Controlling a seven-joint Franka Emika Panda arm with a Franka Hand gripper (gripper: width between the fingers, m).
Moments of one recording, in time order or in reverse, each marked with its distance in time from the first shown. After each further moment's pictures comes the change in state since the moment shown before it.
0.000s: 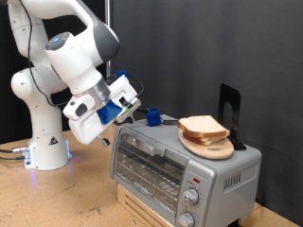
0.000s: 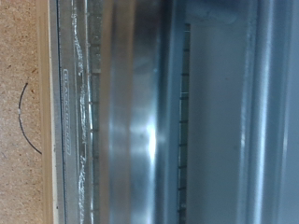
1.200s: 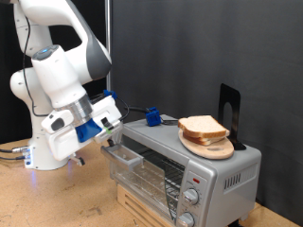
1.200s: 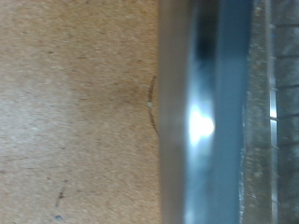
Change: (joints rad) arm -0.082 0.098 -0.054 -0.014 -0.103 0.111 -0.031
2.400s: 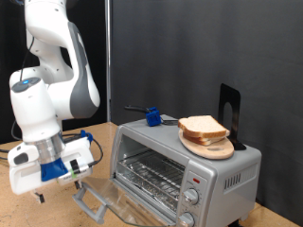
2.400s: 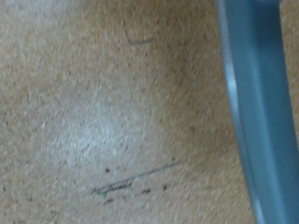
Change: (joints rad) arm -0.056 0.328 -0.056 0.068 0.166 0.171 -0.129
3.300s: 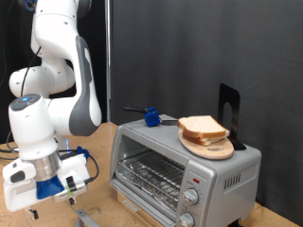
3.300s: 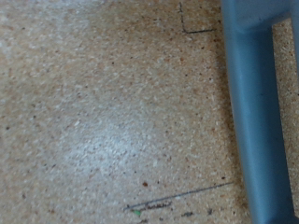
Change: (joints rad) arm -0.018 0.115 -0.009 0.063 0.020 -0.032 -0.136
